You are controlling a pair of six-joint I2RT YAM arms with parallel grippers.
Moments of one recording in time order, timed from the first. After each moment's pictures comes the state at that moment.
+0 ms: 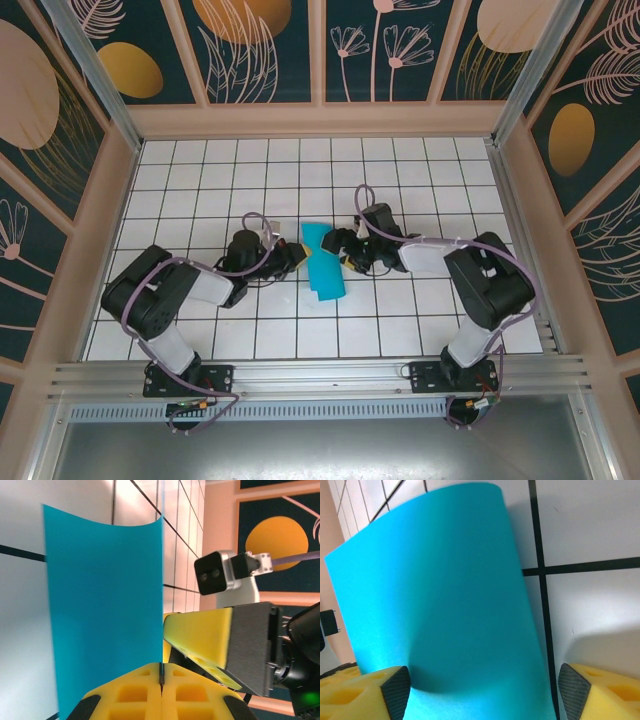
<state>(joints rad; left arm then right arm) -0.56 1.70 0.46 0.88 0.54 -1.28 0.56 1.68 0.78 0.10 -0.49 0.97</state>
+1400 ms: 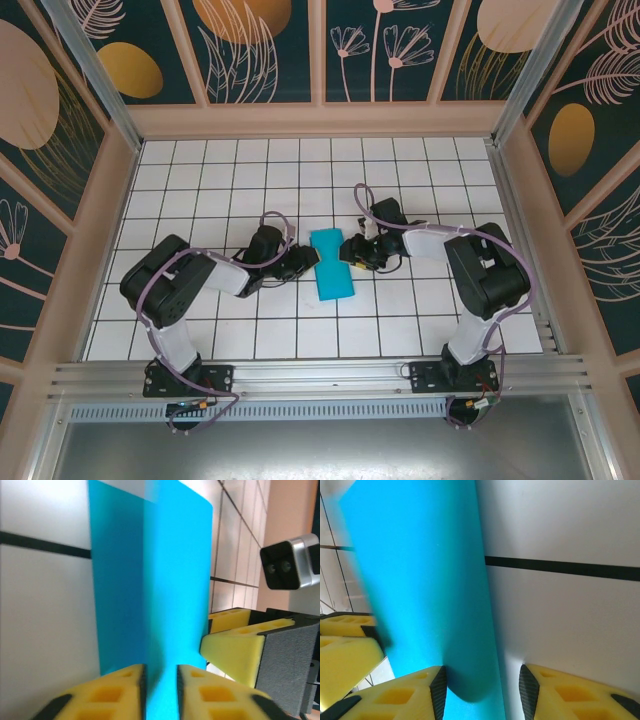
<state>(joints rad) -0.61 1.79 0.61 0.58 0.44 -1.14 0.46 1.77 0.89 -0.22 -0.56 0.60</state>
